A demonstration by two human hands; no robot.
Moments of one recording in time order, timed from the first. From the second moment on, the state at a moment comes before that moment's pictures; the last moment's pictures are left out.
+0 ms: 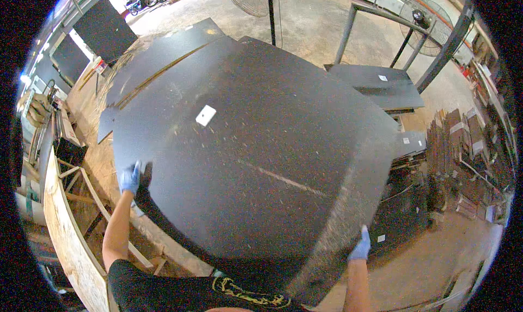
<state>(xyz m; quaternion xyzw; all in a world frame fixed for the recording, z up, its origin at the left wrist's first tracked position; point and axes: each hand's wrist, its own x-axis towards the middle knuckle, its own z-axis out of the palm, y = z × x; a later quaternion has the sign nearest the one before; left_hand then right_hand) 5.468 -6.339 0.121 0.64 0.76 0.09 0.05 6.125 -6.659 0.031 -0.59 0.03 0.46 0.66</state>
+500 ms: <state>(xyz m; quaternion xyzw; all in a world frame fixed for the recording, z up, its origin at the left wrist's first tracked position) 5.468 -6.319 0.091 0.79 0.60 0.11 0.02 5.707 -6.369 0.065 -0.52 -0.15 0.68 0.50</state>
